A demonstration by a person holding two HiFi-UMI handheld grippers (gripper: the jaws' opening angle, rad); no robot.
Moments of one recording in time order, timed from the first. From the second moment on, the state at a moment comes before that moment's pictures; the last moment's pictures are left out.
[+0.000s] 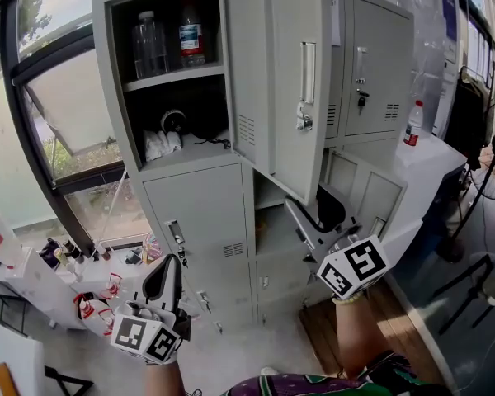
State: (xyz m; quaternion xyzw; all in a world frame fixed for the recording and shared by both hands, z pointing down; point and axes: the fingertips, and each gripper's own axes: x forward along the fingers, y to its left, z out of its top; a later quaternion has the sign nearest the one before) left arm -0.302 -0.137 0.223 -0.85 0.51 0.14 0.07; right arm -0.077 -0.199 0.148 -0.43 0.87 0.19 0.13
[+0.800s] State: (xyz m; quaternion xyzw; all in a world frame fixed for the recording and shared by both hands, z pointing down) left arm -0.332 -0.114 0.238 -0.82 0.55 0.14 0.05; right arm -0.120 -0.172 0.148 -0.39 0.89 0.19 0.15
